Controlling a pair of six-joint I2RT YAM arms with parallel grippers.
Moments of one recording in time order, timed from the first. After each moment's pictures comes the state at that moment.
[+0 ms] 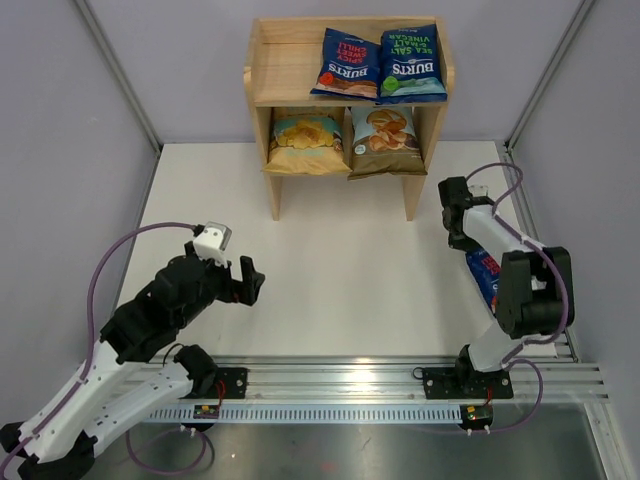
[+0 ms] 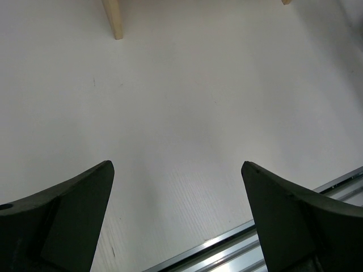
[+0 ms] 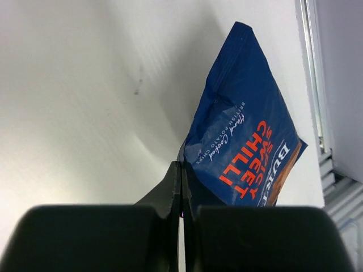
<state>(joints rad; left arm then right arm) -0.74 0.54 0.83 -0.77 -0.24 -0.32 0.11 1.67 1.10 -0.69 0.58 0.33</state>
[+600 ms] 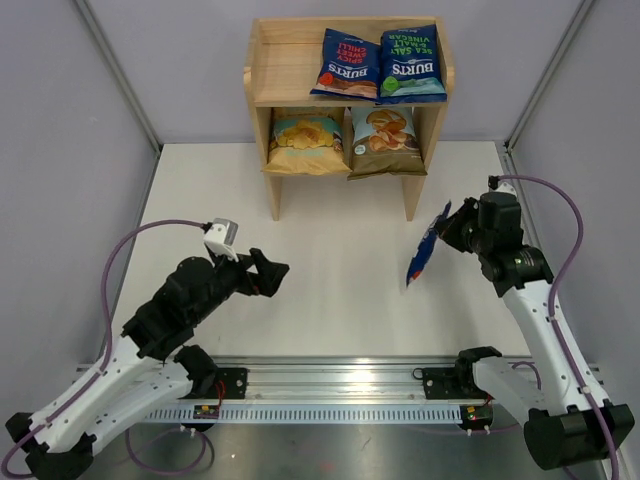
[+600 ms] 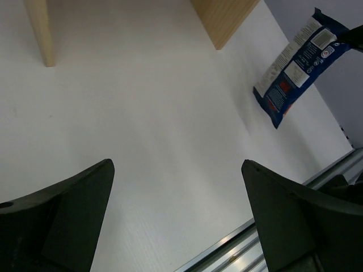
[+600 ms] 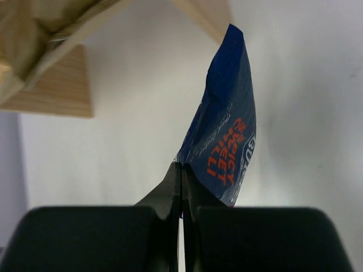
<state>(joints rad) -0.75 0.55 0.70 -0.44 -0.15 -0.48 0.16 0.95 0.98 -0.61 0.01 0.64</state>
